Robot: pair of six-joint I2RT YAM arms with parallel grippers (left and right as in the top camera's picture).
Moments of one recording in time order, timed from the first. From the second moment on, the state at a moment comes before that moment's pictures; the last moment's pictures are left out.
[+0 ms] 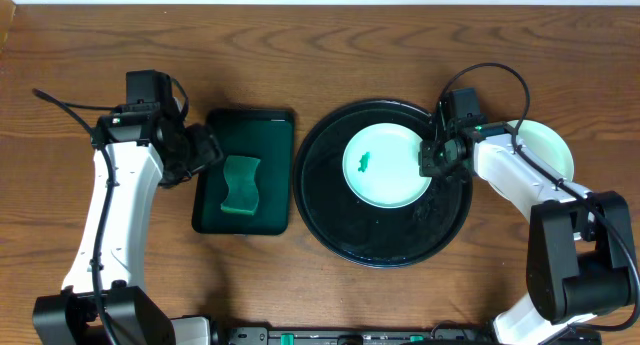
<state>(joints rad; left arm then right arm) 0.10 1.50 1.21 -1.03 0.14 -0.38 0.21 1.79 1.05 -0.56 -0.07 0.23</state>
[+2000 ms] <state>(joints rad) -0.10 1.75 1.06 -0.81 0.05 -0.27 0.21 1.79 1.05 -0.56 -0.06 0.24</state>
